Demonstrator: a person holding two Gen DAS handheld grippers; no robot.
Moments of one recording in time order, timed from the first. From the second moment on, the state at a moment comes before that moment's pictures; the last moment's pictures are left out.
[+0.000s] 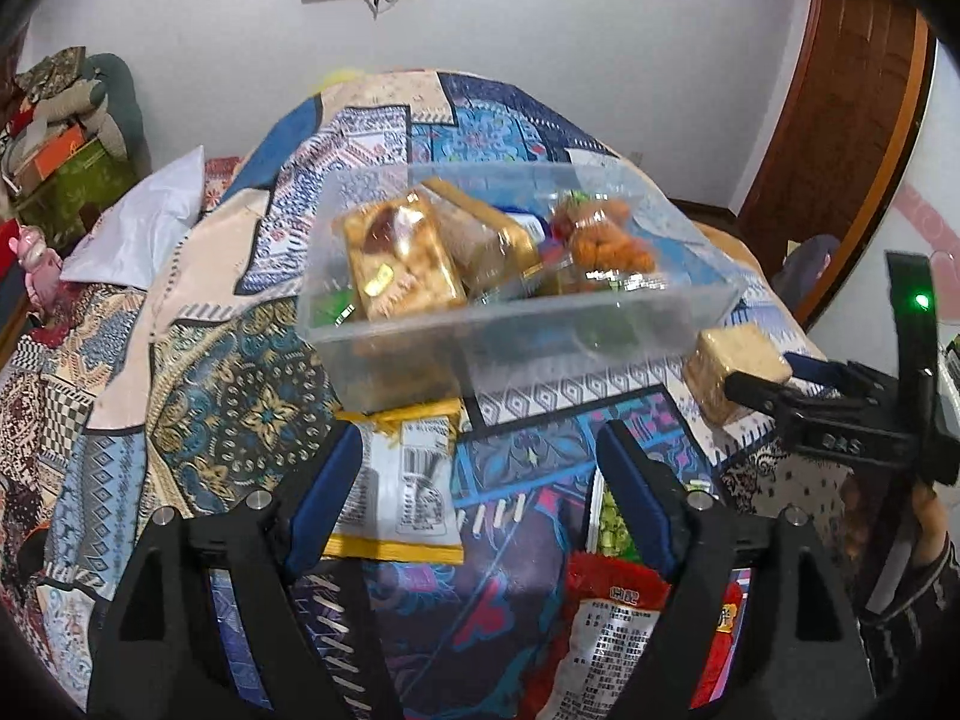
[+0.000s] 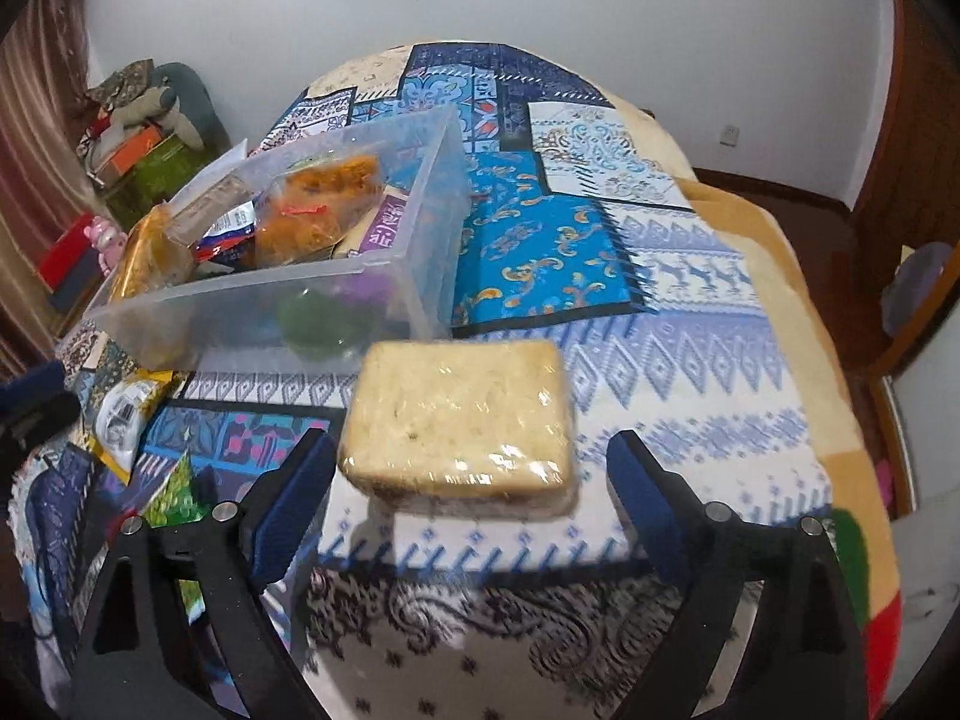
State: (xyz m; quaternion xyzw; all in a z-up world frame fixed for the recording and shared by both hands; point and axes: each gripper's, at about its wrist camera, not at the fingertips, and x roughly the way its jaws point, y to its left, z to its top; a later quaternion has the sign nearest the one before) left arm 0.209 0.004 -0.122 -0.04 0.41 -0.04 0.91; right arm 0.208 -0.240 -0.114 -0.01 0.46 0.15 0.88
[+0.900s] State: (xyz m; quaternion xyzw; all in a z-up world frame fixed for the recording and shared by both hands) left arm 0.128 -0.048 -0.165 -0.05 0.49 -0.12 0.86; right arm 0.097 -0.253 -0.103 0.03 0.45 0.19 0.87
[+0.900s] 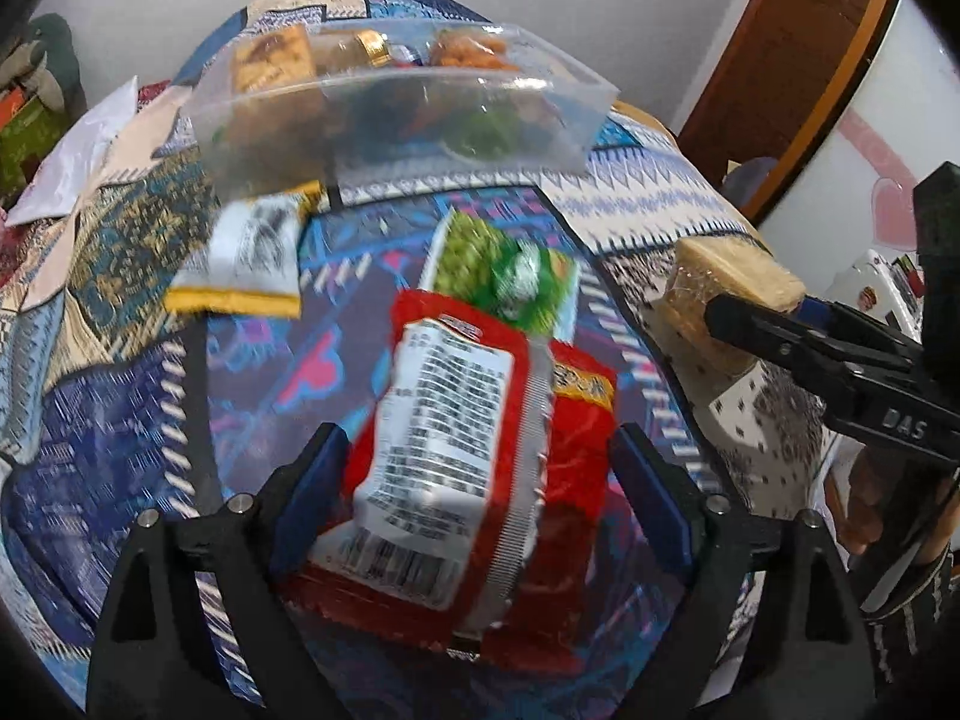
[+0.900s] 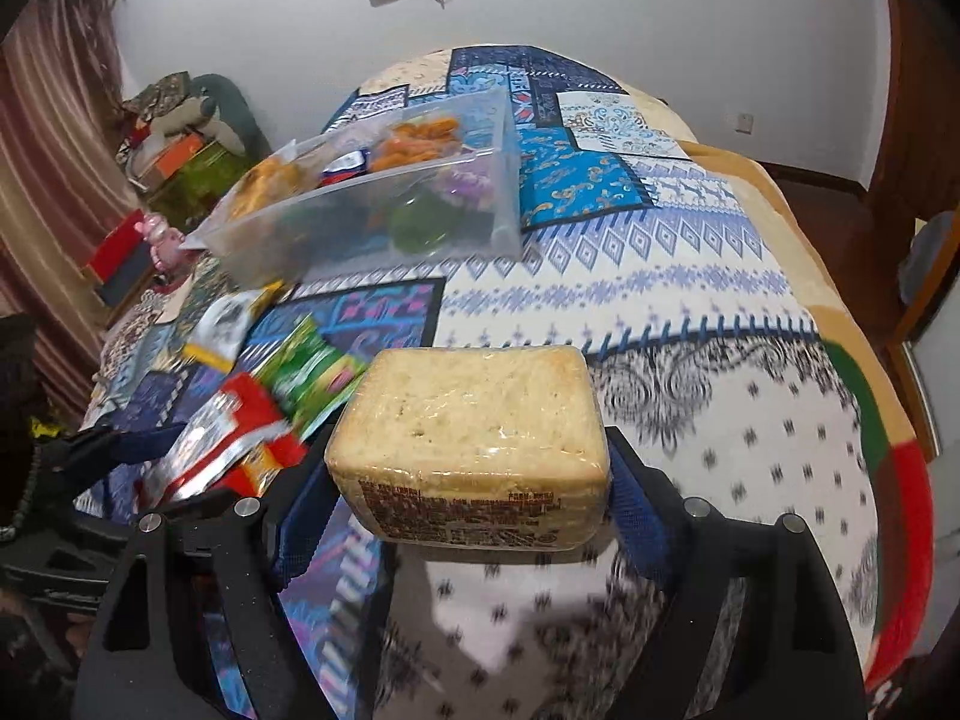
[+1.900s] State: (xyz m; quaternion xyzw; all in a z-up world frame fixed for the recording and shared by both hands) left arm 0.155 -0.018 -0.077 -0.04 0.36 -0.08 0.93; right arm 0.123 -0.228 -0.052 0.05 0.37 0.22 0.90
